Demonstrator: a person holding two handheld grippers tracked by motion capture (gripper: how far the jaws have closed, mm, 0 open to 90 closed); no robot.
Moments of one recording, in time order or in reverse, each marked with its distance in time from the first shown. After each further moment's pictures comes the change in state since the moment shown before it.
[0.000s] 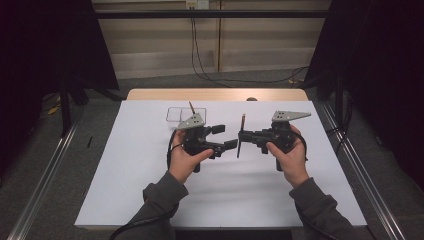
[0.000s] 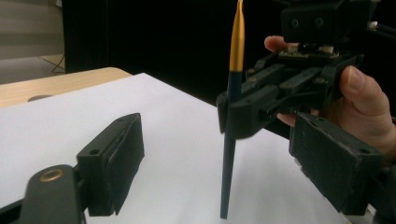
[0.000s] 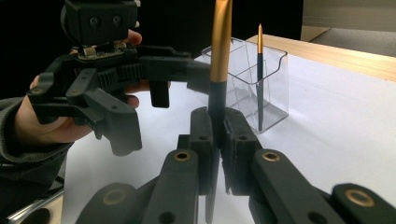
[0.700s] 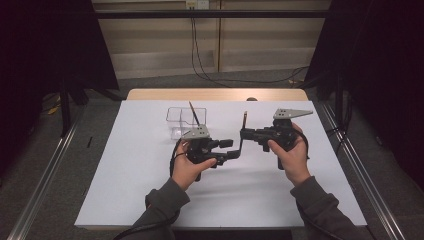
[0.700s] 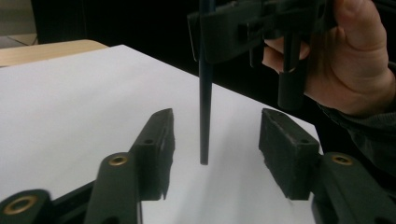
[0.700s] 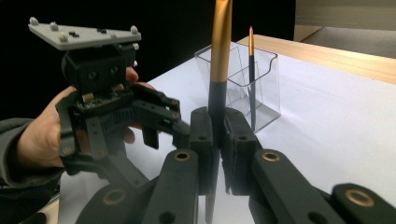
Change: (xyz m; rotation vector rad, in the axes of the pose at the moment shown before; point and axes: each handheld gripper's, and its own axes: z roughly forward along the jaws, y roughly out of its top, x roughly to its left) left arm -0.004 -0.028 0.006 0.076 -0.054 0.002; right arm -0.003 0.005 -0.004 0.003 -0.020 0.011
